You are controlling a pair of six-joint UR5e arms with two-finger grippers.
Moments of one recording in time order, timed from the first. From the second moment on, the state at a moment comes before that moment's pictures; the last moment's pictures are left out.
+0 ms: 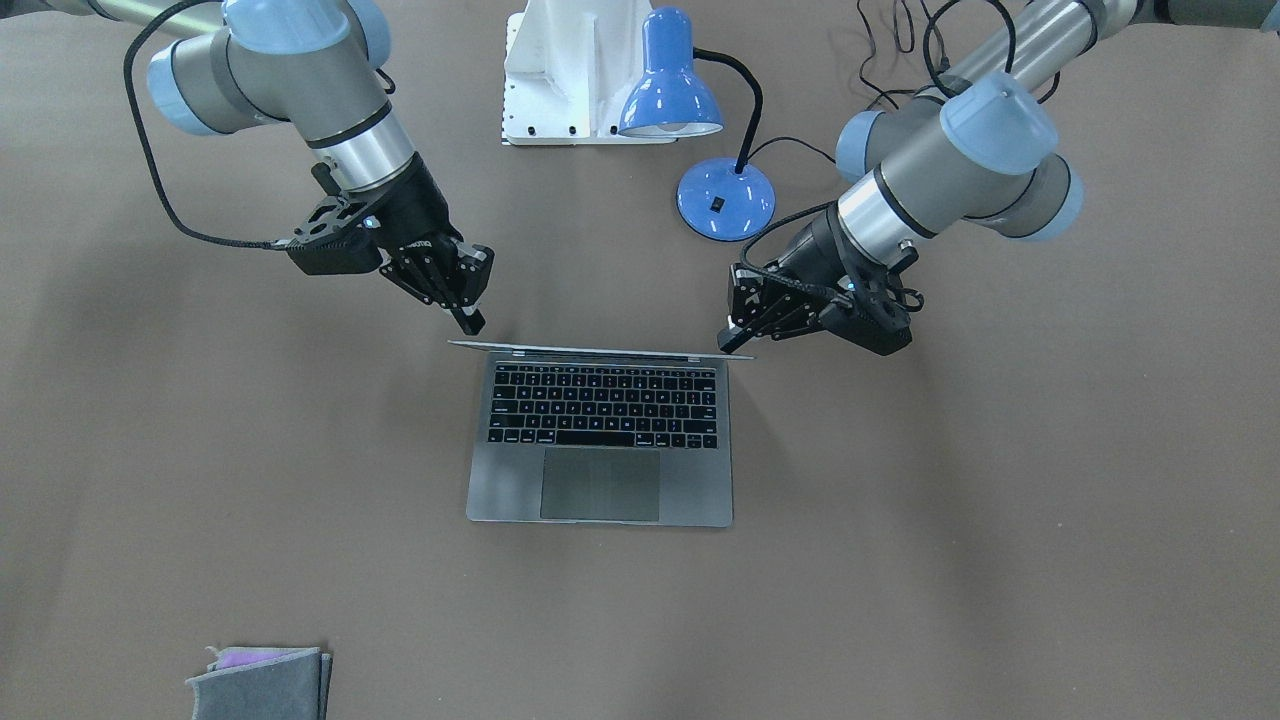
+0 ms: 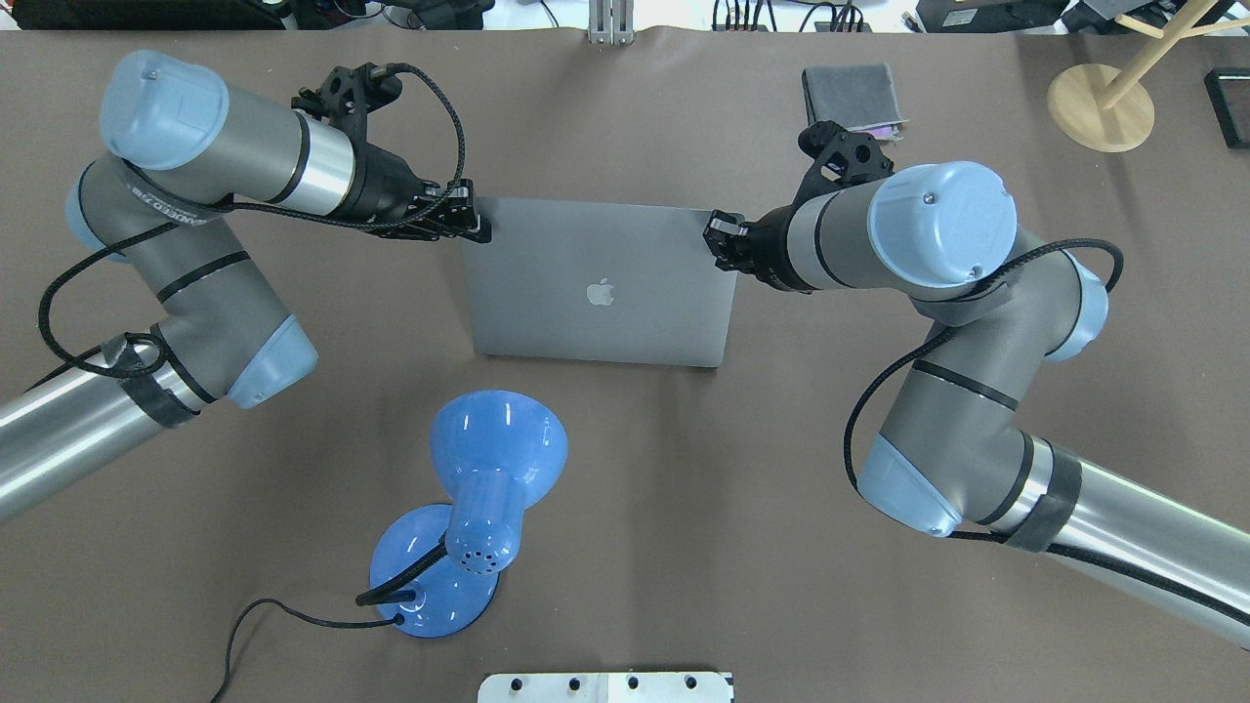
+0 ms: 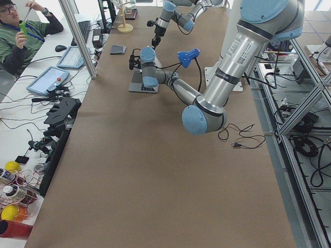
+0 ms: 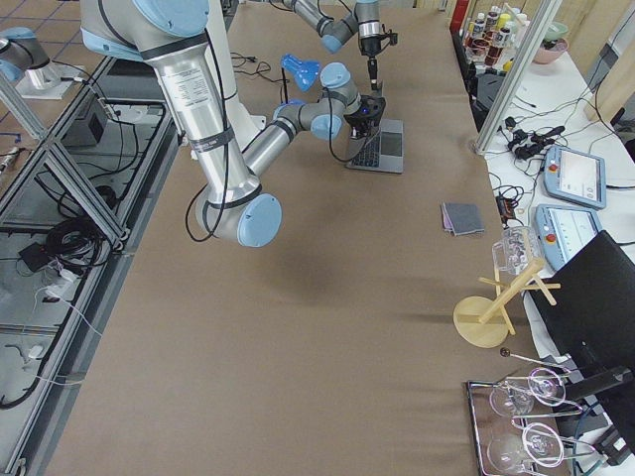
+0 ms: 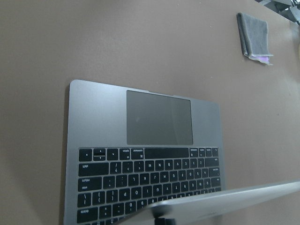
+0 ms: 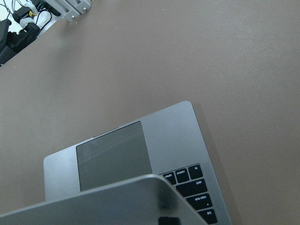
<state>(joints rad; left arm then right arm) -0.80 -2.14 -1.50 -2.42 -2.15 -1.34 0.64 -1.08 1.77 -1.14 1.74 1.61</state>
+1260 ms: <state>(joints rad) -0.75 -2.28 -1.23 -2.30 -1.91 -1.21 0.66 -0.92 1.40 -1.14 1.74 1.60</state>
